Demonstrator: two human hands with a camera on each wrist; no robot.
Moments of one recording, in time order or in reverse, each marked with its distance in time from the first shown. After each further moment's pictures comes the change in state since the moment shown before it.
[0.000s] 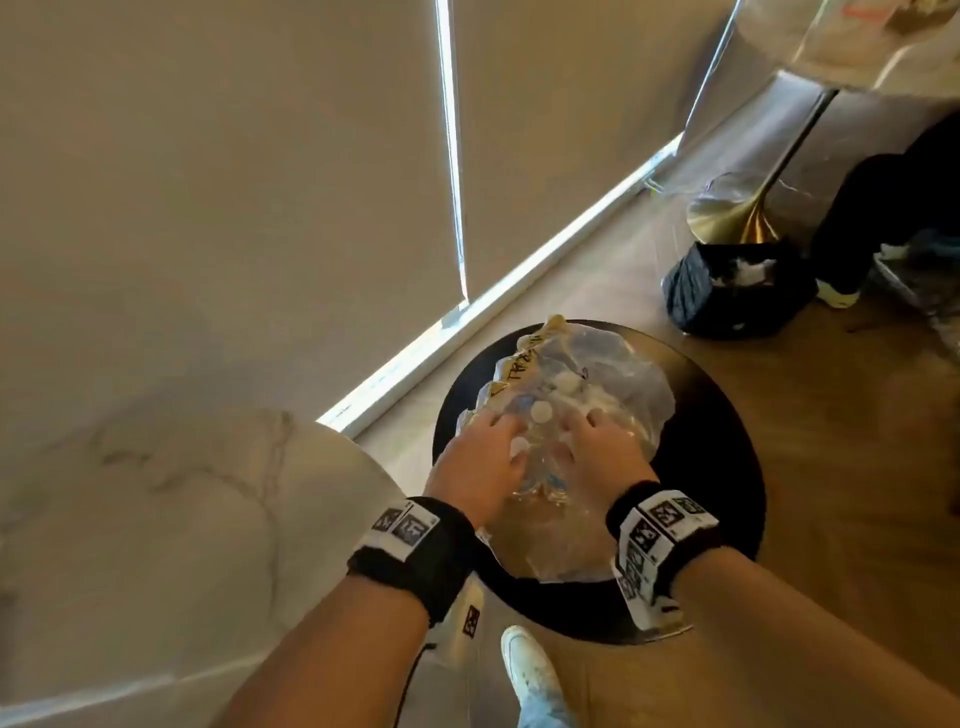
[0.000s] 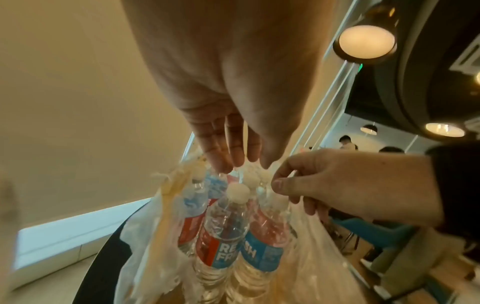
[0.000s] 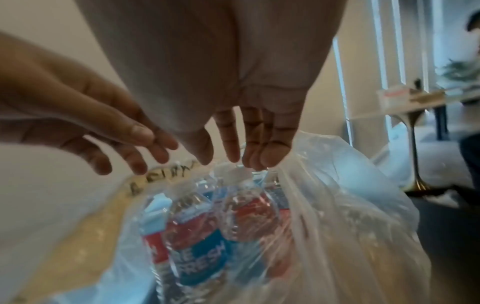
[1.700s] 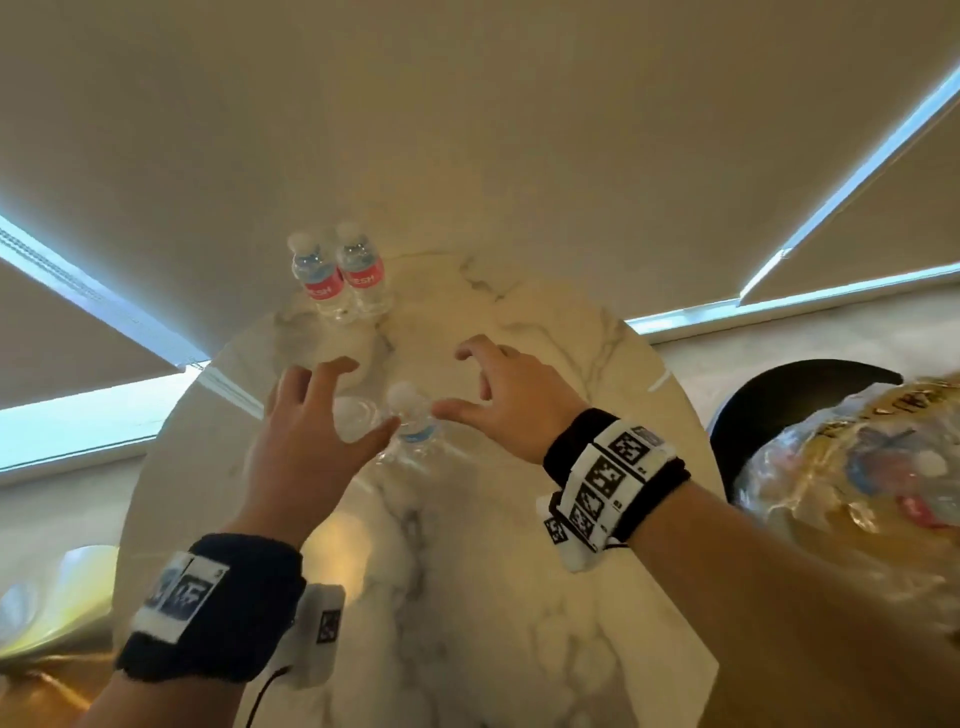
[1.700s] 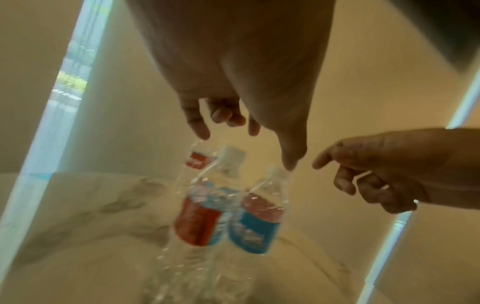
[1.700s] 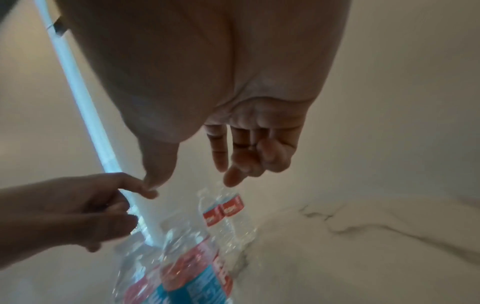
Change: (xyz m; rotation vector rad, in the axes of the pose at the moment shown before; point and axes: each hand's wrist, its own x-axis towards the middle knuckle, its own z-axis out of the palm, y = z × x) left_hand -0.421 -0.278 -0.158 -0.057 0.605 -0.802; right_hand -0.104 -0.444 0.088 0.159 -0.392 -0.787
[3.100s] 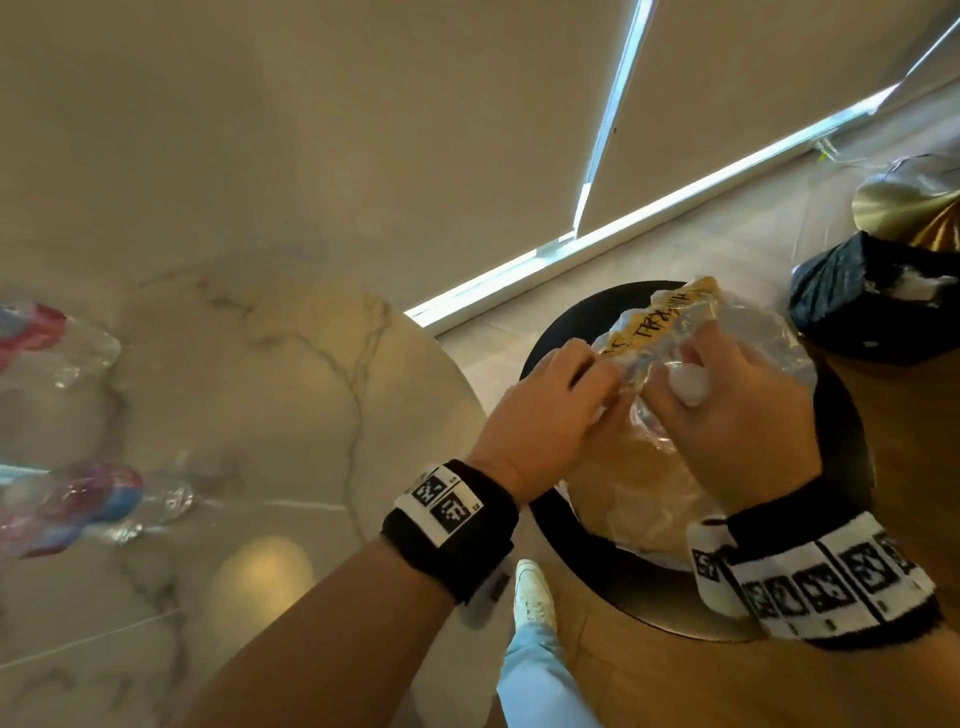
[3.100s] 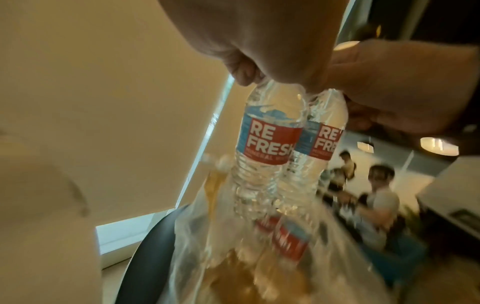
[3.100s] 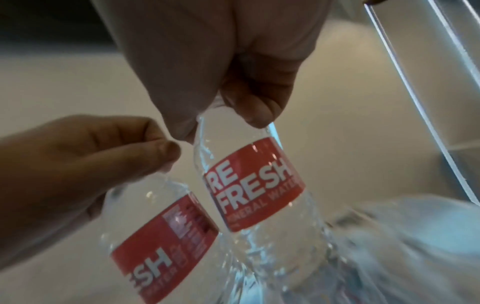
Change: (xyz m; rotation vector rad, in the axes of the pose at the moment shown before) left_hand -0.037 0.396 0.259 -0.290 -0.154 0.939; right_hand -0.253 0.289 -0.165 -0.297 0.781 0.417
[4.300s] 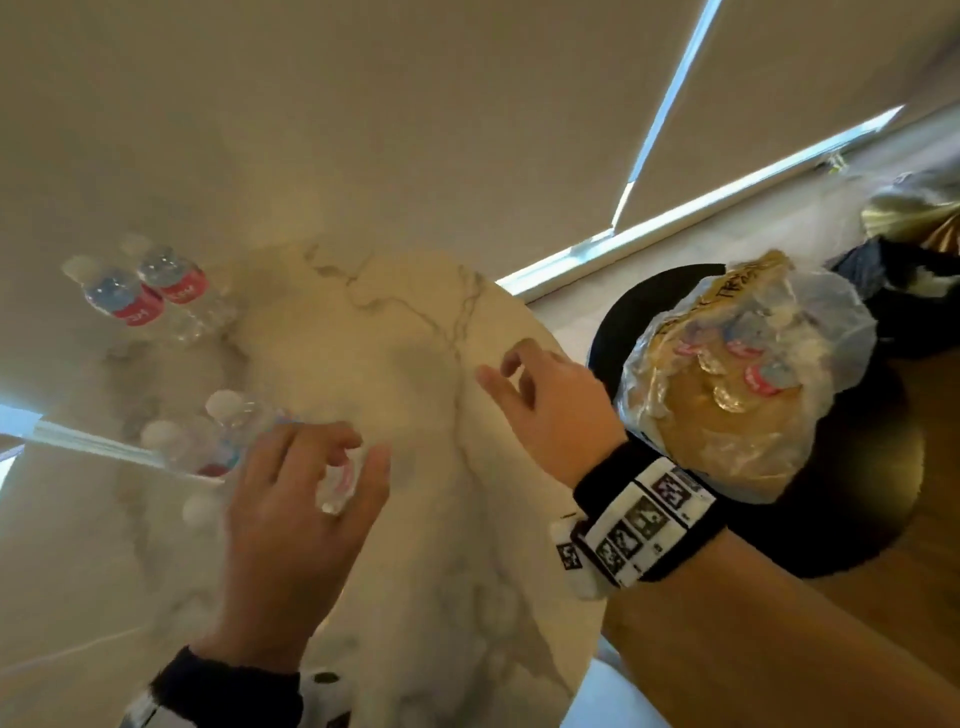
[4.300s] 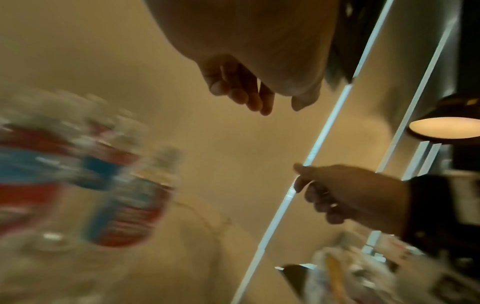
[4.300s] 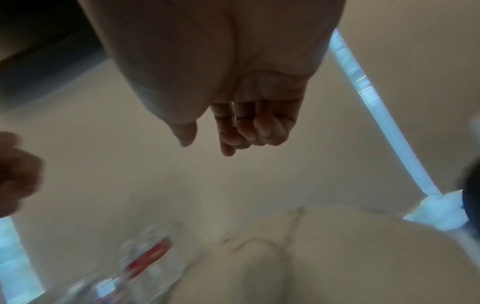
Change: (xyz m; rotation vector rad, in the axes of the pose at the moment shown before) left_hand -0.243 -0.045 -0.243 0.218 0.304 -0.483; right_hand -0.071 -0.220 0.092 0.315 -0.383 -0.056
